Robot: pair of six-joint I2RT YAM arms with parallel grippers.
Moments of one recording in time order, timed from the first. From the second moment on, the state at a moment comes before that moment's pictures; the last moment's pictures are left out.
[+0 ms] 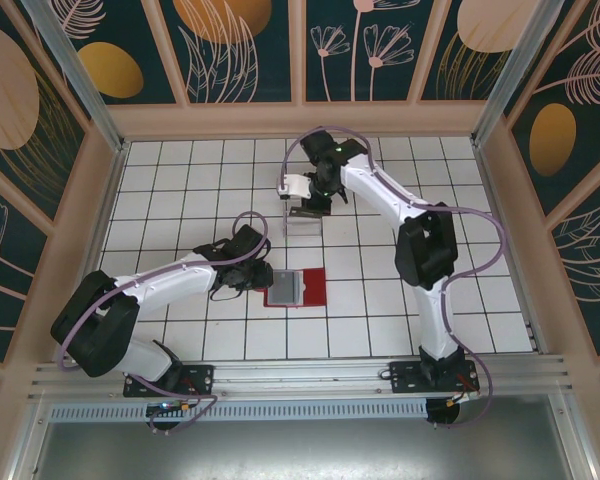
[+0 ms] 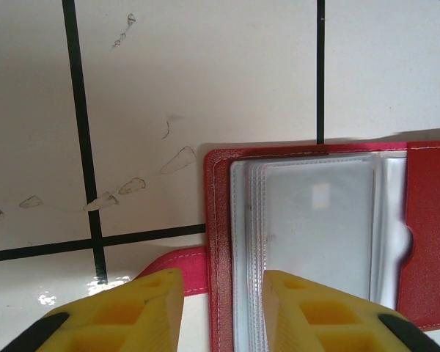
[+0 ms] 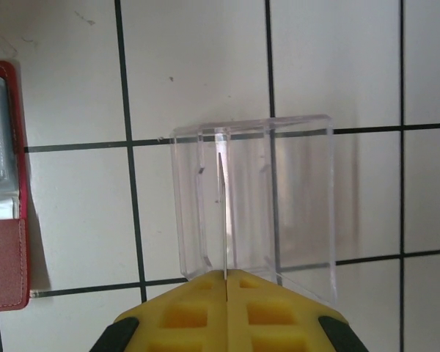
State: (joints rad) left arm -0.70 1.46 0.78 -0.46 0.04 -0.74; right arm 0.60 2.13 1.99 -1.09 -0.23 -0.98
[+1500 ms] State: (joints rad) left arm -0.70 1.45 0.78 -0.49 0.01 -0.74; right arm 0.62 2.27 2.14 -1.17 -0.21 -1.00
